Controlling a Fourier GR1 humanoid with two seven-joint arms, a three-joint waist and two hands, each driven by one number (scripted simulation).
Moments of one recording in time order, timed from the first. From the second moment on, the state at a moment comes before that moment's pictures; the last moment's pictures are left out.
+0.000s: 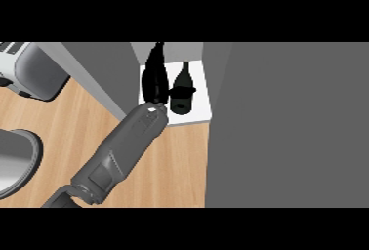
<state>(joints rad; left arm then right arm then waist) -0.98 0.00 -0.34 -0.45 -0.22 0.88 0.10 0.50 -0.07 0.20 -2.40 -0.23 0.42 0.09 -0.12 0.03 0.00</state>
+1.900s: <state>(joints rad) -0.55 0.03 -0.47 -1.16 0.30 0.71 -0.32 0.44 -0.07 0.25 -2.43 -0.20 0.26 0.20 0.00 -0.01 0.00</state>
